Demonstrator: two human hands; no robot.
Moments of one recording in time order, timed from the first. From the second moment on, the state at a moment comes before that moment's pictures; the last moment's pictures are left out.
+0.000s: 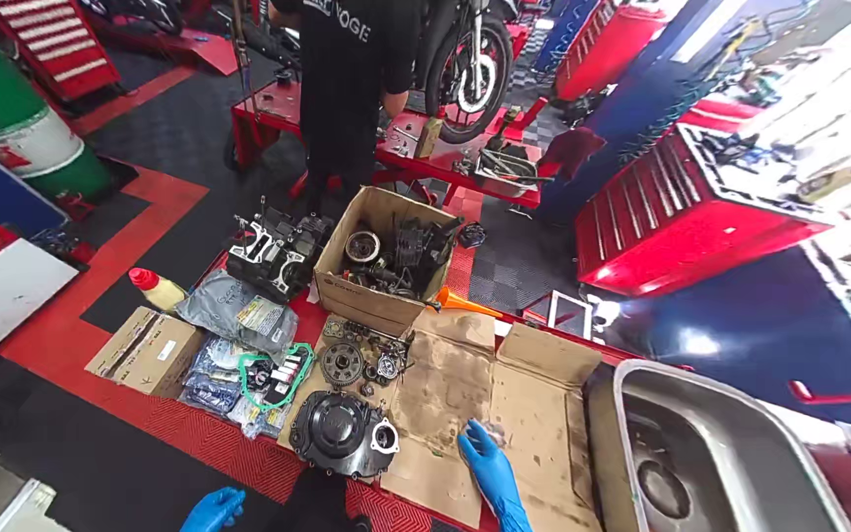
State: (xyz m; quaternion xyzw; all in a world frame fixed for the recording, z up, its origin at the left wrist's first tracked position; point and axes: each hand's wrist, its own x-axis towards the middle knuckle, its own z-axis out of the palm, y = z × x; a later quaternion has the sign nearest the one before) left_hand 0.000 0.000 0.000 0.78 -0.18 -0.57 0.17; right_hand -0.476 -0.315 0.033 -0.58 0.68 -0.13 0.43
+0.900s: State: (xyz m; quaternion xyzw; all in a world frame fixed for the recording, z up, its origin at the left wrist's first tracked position) left_hand -0.014 -0.280 0.046 0.53 -0.30 -0.73 0.33; right_hand -0.417 -0.399 -0.026 -0.53 0.72 0.23 0.37
